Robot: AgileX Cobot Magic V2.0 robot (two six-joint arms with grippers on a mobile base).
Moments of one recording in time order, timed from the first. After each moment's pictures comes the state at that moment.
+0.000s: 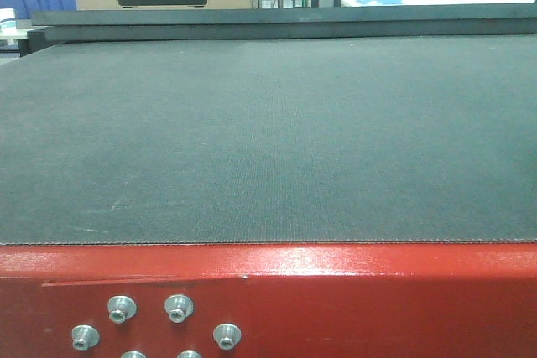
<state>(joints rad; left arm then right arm) 0.06 0.62 -0.50 -0.15 0.20 0.08 0.10 0.60 -0.53 0.07 0.20 -0.01</state>
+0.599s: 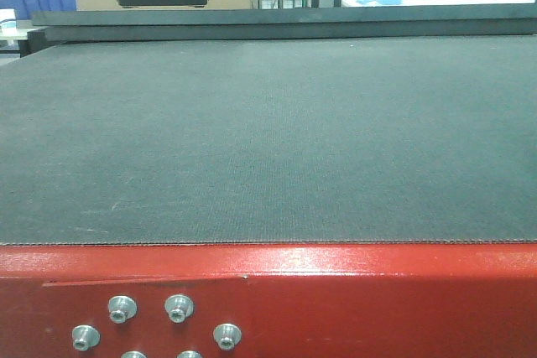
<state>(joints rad) 0.06 0.35 -0.50 -0.15 0.20 0.08 0.10 0.39 -0.53 0.07 0.20 -0.01</state>
